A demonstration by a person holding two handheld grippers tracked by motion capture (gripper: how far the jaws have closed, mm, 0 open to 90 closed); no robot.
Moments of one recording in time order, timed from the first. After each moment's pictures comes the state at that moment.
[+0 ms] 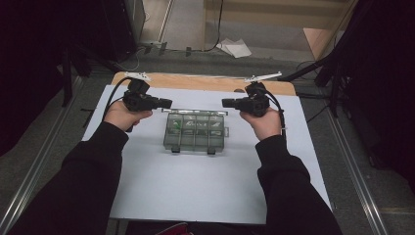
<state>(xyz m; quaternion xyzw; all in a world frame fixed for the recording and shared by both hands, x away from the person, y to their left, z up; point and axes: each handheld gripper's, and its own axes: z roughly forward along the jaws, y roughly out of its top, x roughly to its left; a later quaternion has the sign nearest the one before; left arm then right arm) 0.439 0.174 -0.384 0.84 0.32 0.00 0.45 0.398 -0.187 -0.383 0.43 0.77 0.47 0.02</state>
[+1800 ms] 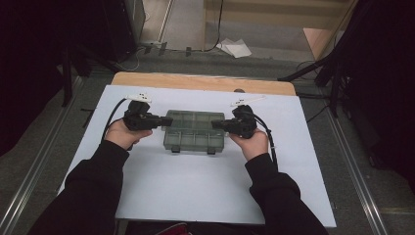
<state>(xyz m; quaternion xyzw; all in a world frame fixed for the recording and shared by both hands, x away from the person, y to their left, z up) 0.400 0.176 -0.419 0.84 0.30 0.00 0.45 0.368 -0.160 -0.434 0.41 0.79 0.46 0.01</state>
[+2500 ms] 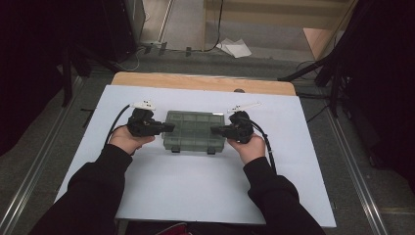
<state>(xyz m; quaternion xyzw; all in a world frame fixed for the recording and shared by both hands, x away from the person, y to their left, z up) 0.395 0.172 -0.440 0.85 0.29 0.00 0.43 0.367 -0.154 -0.458 0.43 0.79 0.44 0.00</state>
